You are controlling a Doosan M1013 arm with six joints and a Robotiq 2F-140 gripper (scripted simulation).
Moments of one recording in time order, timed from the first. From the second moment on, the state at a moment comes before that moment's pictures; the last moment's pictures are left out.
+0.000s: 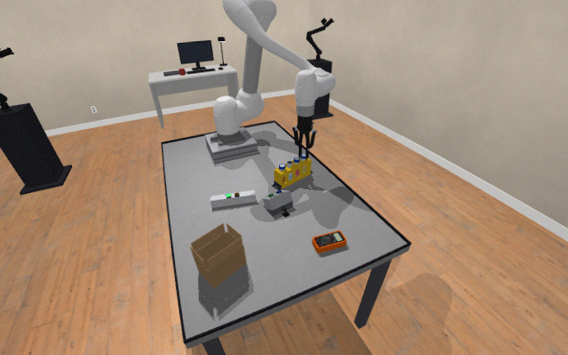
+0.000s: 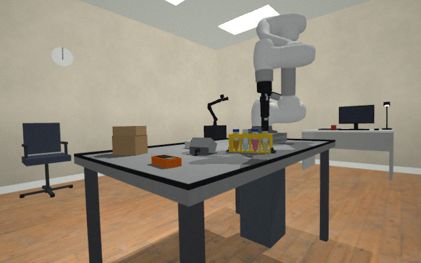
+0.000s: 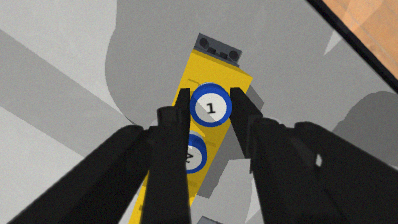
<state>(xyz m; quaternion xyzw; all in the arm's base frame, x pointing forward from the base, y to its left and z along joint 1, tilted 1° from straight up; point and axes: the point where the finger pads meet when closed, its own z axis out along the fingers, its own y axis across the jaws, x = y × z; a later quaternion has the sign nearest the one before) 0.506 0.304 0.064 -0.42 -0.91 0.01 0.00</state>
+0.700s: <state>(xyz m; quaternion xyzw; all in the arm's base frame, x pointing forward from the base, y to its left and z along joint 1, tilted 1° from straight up) 0.506 0.304 0.064 -0.51 -0.86 0.00 0.00</state>
